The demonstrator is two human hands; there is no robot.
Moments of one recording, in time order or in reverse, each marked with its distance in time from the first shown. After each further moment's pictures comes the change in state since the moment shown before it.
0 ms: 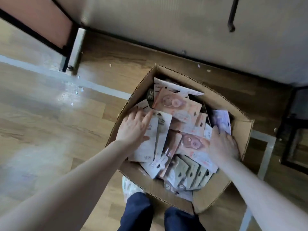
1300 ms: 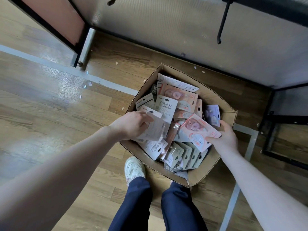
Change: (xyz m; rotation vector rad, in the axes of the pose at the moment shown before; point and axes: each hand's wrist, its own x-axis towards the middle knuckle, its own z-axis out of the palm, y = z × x) left_hand -0.056 -0.030 -0.047 -0.445 -0.054 0.274; right_hand -0.064 0.010 -0.030 0.985 0.069 0.276
